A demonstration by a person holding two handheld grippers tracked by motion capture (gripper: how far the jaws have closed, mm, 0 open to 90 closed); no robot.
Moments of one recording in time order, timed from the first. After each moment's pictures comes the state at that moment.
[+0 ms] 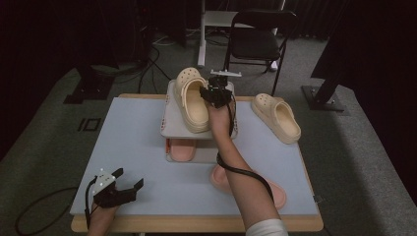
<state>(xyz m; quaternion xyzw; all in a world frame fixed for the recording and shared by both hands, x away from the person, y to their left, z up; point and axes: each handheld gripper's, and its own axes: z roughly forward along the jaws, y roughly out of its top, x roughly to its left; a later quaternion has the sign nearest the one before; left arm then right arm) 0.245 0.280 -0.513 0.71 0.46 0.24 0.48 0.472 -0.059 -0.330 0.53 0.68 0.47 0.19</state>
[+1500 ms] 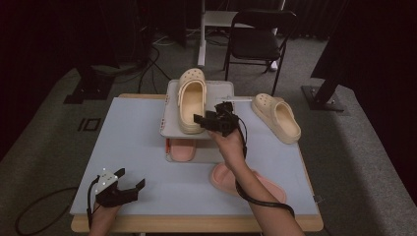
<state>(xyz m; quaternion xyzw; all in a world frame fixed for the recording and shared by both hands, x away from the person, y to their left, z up) 0.248 0.276 -0.515 0.71 0.46 0.24 0.47 0.397 -0.082 -0.351 0.45 0.73 0.51 0.08</state>
